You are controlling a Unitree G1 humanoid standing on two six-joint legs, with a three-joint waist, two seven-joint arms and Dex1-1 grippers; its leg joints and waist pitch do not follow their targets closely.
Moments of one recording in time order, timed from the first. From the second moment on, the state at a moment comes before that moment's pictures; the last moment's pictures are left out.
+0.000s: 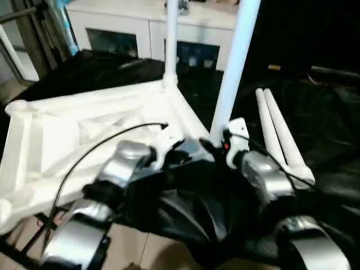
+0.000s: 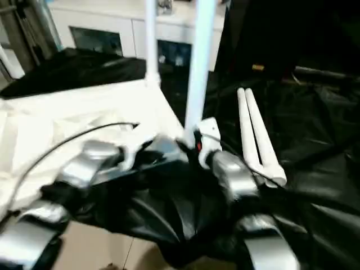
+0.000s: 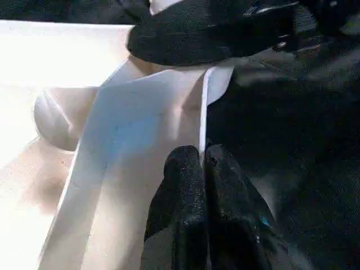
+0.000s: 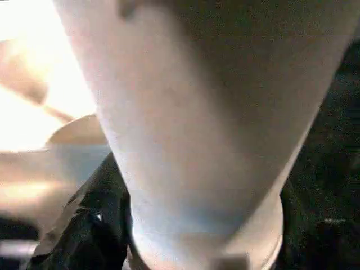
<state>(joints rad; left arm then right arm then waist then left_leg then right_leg) -0.72 0.13 -0.22 0.76 0.11 0.23 -0.82 -0.65 -0.06 -0.04 0.87 0.09 0.08 0.35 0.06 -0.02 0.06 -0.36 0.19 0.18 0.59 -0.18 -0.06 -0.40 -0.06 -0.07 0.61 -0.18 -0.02</state>
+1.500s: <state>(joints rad) -0.65 0.32 -0.25 0.68 0.04 0.10 -1.28 -0.47 -0.26 0.09 0.58 0.15 0.14 1.08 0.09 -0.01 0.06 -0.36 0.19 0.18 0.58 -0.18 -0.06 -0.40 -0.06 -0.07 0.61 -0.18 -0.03</state>
